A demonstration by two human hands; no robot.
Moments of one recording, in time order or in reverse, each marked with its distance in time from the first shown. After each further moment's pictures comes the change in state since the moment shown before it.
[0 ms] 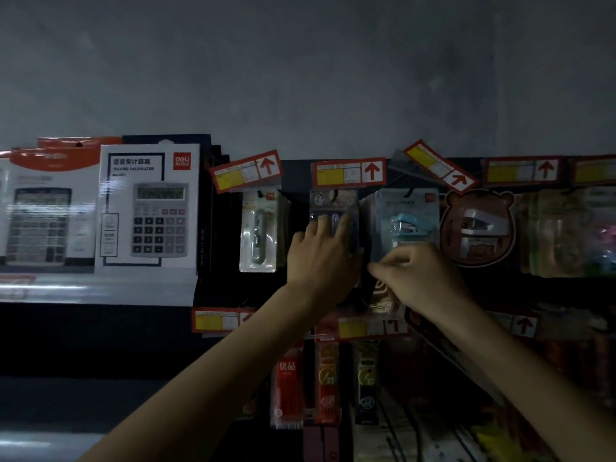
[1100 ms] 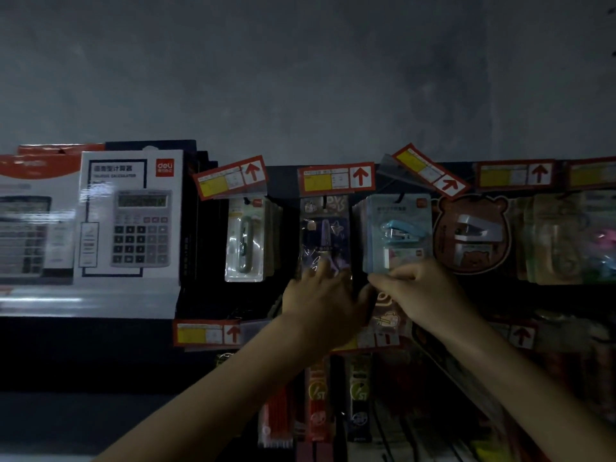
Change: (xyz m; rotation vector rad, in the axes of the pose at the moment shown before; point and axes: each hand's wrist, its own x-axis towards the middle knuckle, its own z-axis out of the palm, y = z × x) left_hand -0.031 0.024 -0.006 0.001 -0.421 -0.041; right_hand 0.016 0.044 0.006 0.129 -0.022 -0.105
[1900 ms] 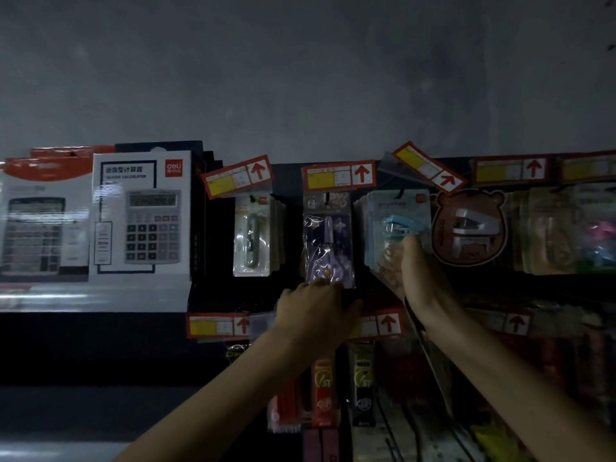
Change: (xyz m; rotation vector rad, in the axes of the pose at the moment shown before) left_hand -0.023 -0.016 0.012 -0.051 0.064 0.013; right_hand -0.008 -0.029 0.009 0.382 0.078 0.238
